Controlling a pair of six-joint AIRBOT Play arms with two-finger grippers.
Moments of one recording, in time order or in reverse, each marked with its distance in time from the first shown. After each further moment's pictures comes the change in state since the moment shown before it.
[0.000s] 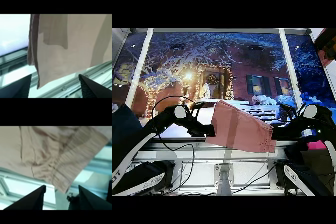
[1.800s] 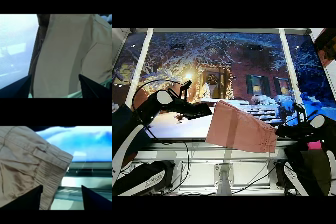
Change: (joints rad) left arm 0.184 0.032 0.148 -0.048 0.049 0.031; right arm -0.193 0.083 -0.156 -0.017 -0.266 -0.129
